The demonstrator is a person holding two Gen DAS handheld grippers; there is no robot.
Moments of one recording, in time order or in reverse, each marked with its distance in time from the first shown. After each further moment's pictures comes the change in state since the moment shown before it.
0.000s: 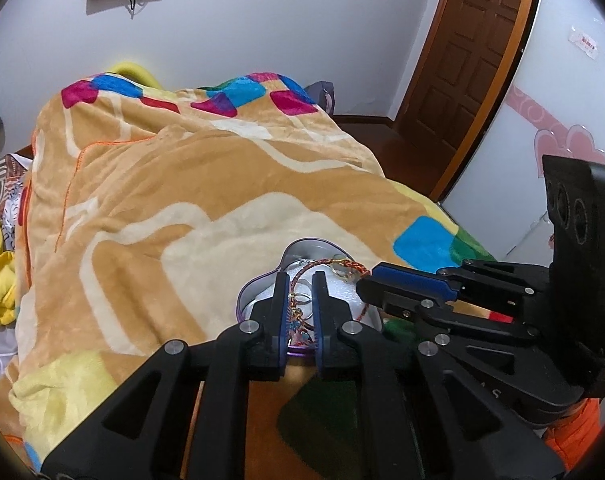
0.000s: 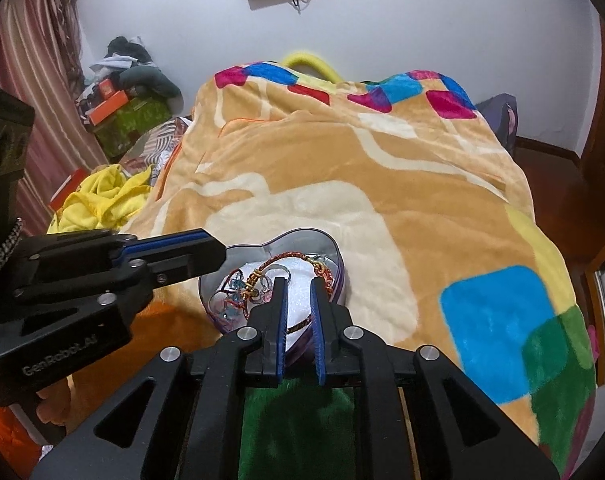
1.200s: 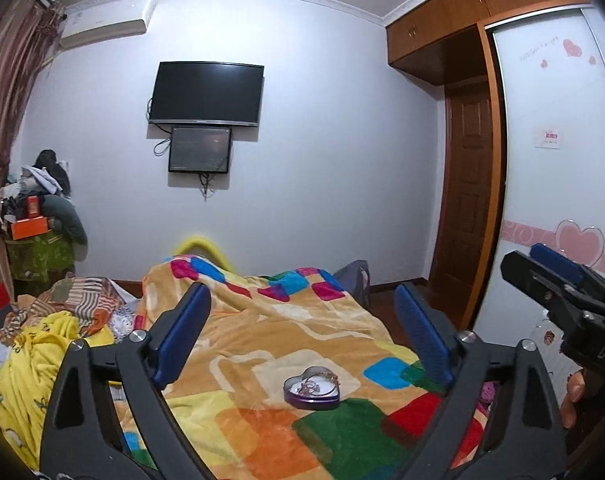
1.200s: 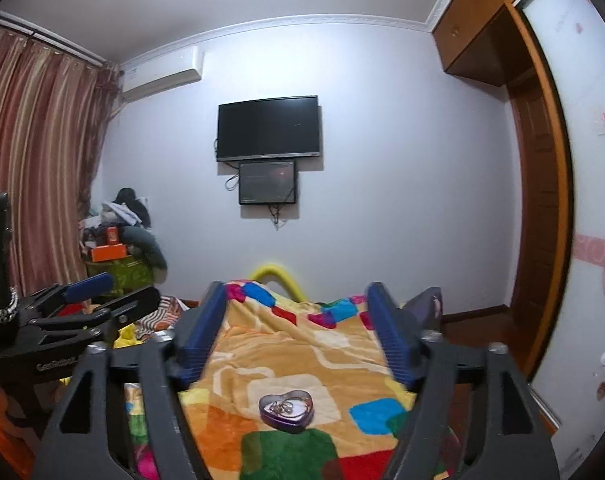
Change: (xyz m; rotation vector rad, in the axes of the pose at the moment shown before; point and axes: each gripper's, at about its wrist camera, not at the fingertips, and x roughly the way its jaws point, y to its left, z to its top) left arm -0.280 -0.082 -0.050 0.030 -0.669 0.223; right arm -0.273 0.108 -0.030 -0.087 -0.751 -0.230
